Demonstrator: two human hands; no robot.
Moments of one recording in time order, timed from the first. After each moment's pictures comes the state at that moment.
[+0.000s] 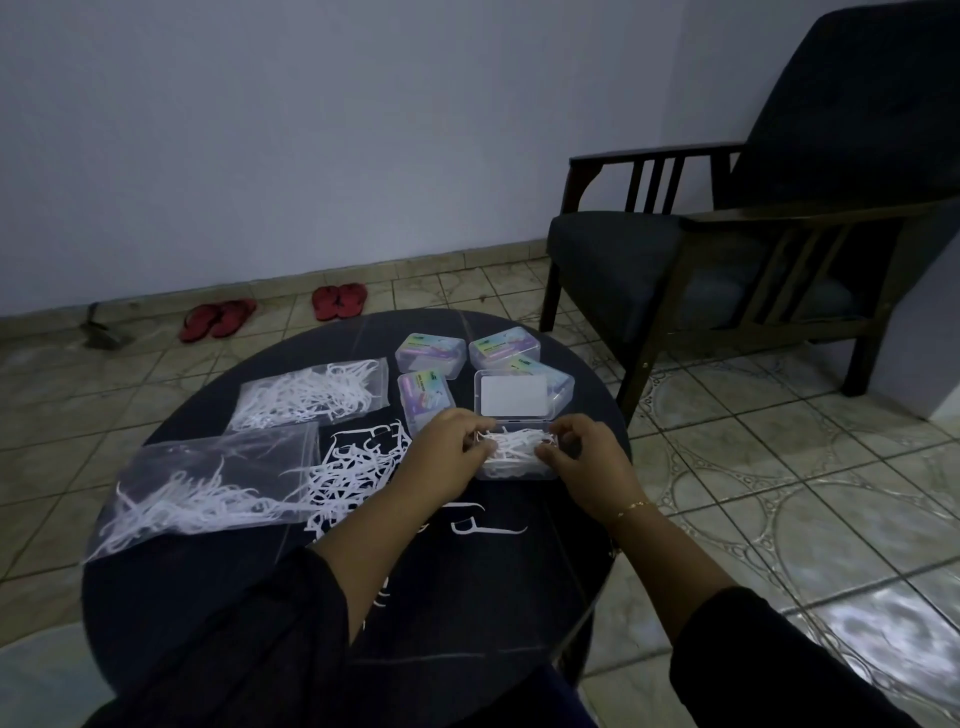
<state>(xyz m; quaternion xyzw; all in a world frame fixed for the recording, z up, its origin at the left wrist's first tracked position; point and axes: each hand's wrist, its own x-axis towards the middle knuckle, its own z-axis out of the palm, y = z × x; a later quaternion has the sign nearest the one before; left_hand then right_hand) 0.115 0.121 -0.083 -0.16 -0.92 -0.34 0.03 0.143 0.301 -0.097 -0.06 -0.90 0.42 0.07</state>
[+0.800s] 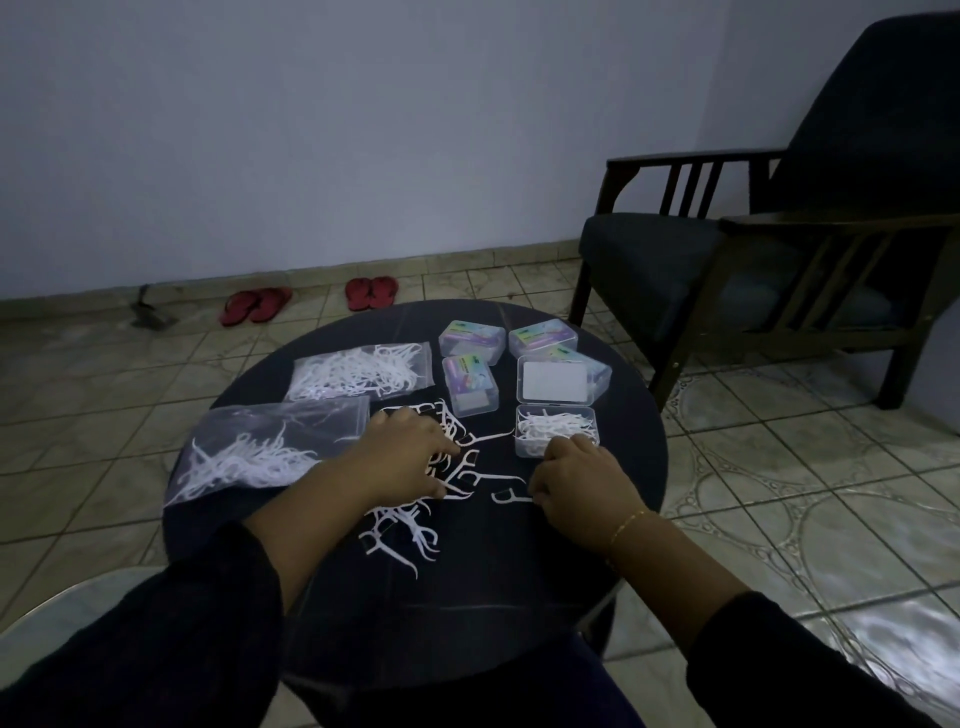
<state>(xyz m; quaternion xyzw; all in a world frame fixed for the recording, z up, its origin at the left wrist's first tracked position) 0.149 0.033 -0.055 -0.21 -0.97 0.04 -0.06 0.190 0.250 -0.073 0.19 -0.98 0.06 0.00</state>
